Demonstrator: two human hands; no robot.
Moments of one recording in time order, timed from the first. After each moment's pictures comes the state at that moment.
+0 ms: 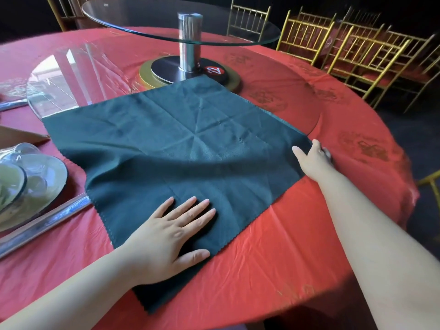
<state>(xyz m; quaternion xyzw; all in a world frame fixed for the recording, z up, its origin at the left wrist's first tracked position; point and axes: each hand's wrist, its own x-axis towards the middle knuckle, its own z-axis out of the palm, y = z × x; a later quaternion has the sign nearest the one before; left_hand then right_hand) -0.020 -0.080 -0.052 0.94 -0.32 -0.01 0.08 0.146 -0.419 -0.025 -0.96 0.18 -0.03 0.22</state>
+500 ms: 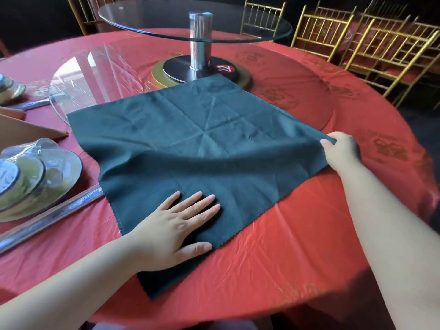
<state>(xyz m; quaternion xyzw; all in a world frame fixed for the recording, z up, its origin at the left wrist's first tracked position) -0.019 -0.081 -0.044 0.94 -0.32 -0.07 0.06 0.158 -0.448 -0.012 -0.95 0.14 -0.15 0.25</state>
